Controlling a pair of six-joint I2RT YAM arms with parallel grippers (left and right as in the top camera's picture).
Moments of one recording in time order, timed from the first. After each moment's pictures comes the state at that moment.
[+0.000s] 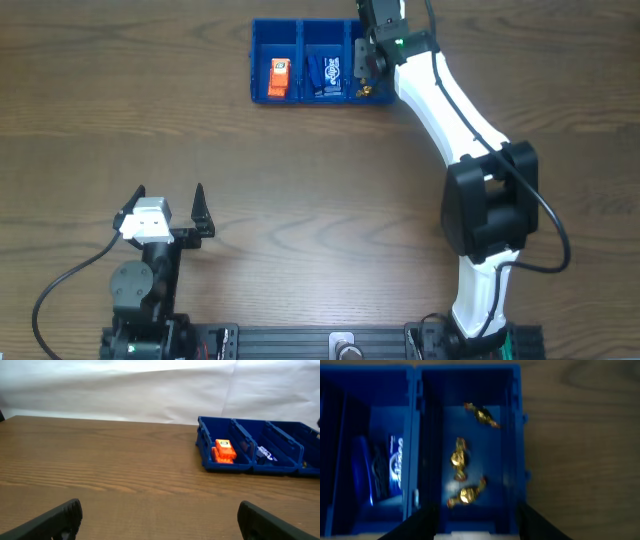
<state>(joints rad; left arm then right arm) -0.08 0.01 0.03 -0.13 -0.05 -0.07 0.32 2.07 1.79 -0.71 0.21 0.29</state>
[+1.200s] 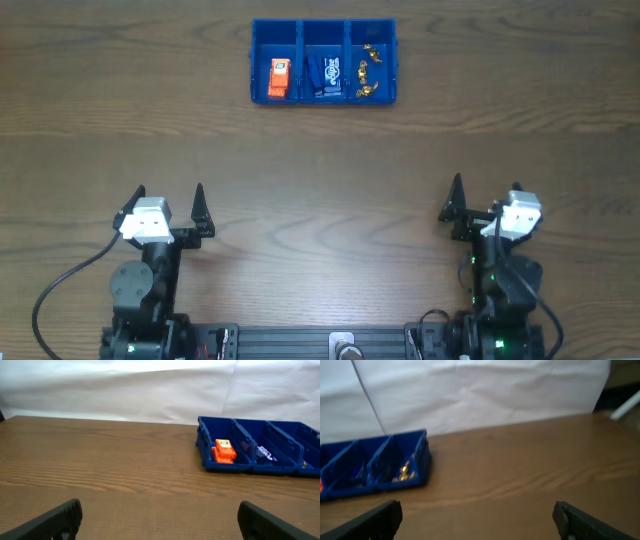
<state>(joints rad) -0.08 0.01 0.03 -0.13 -0.05 -0.07 -0.02 0.07 0.07 -0.08 0.09 0.12</state>
